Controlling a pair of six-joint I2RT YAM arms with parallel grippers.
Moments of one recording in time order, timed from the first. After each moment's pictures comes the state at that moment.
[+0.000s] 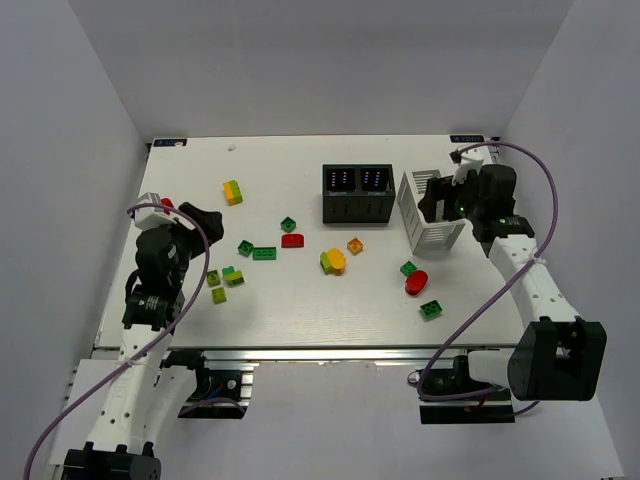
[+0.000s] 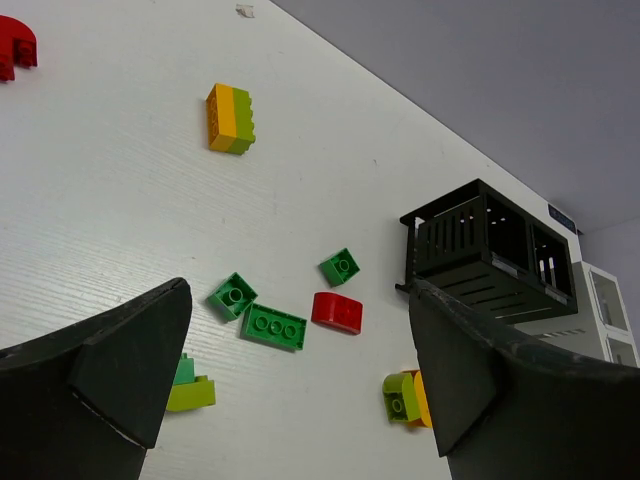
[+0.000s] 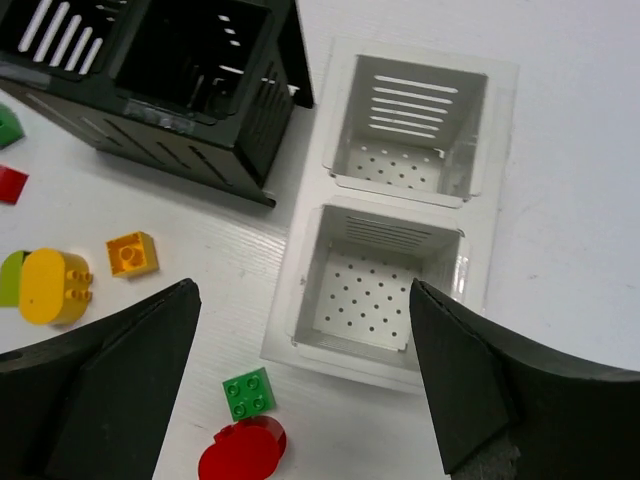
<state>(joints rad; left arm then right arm) -0.08 0.67 0.66 -0.21 -0.09 -0.60 0.05 1.25 0.97 -0.23 -0.31 -0.09</state>
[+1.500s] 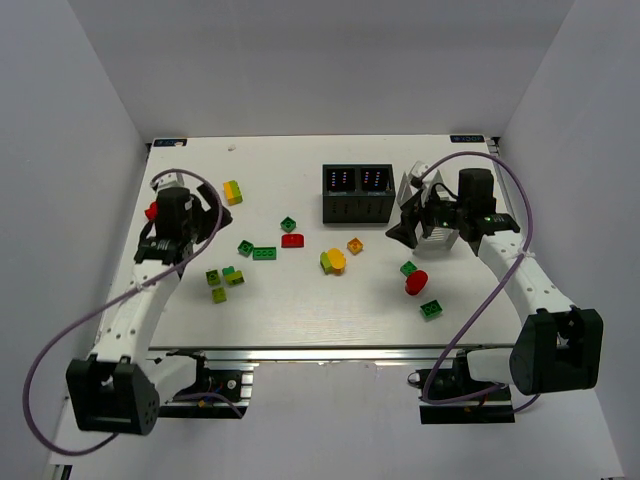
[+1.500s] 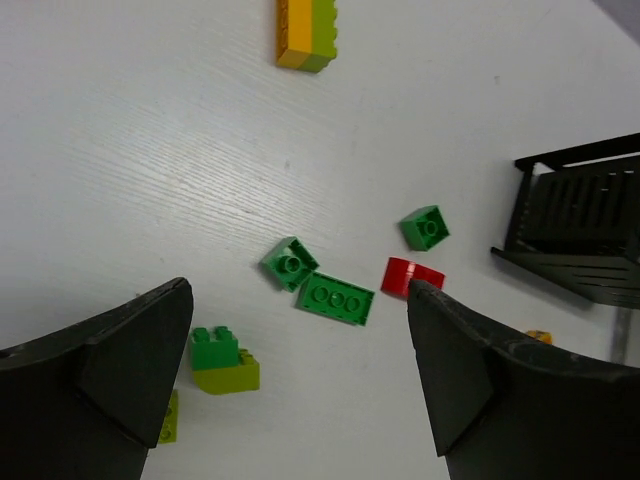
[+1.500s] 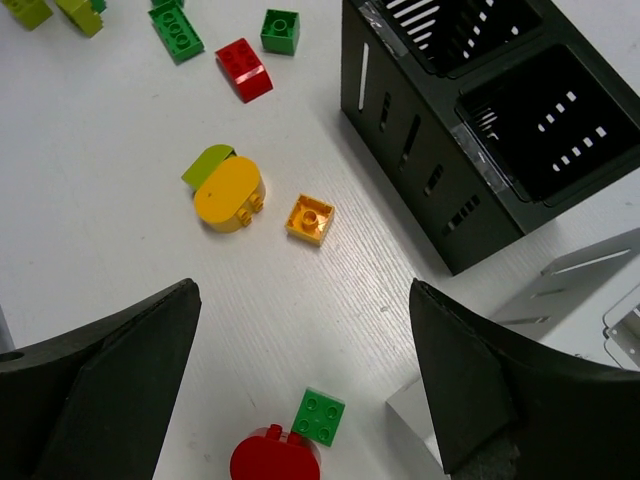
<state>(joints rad) -0.08 1.06 0.87 -0.36 -0.10 -0.56 0.15 1.29 0.98 -0.32 -0.85 -0.50</state>
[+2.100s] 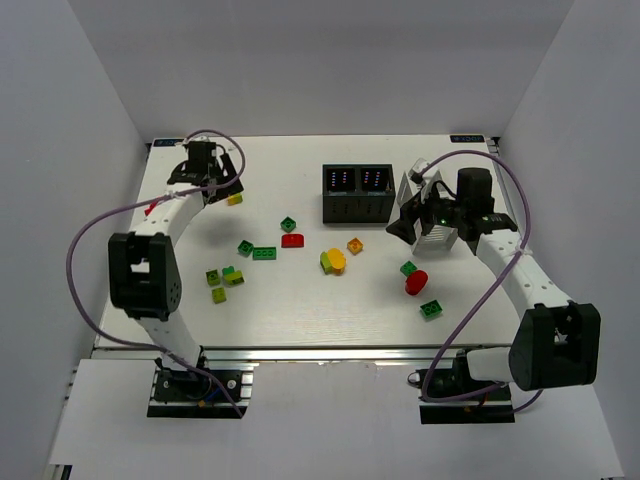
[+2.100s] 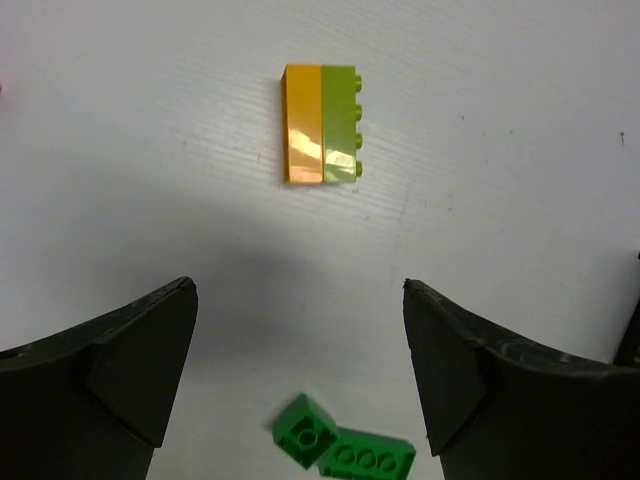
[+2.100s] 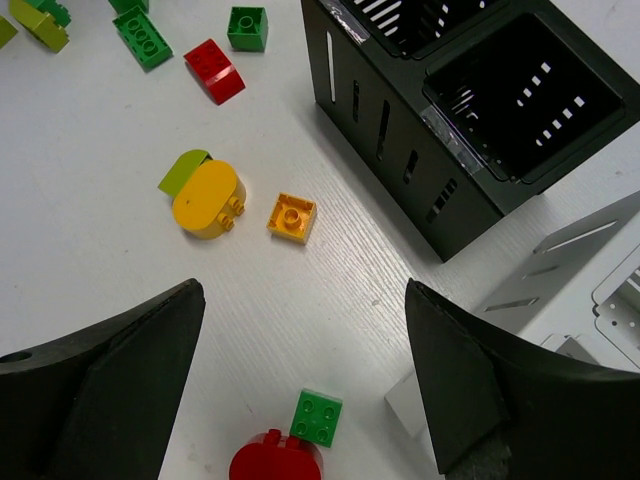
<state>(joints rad) -0.08 1.74 1.34 -0.38 -0.17 -0.40 0.15 1.31 0.97 -0.26 -0.78 -0.42</state>
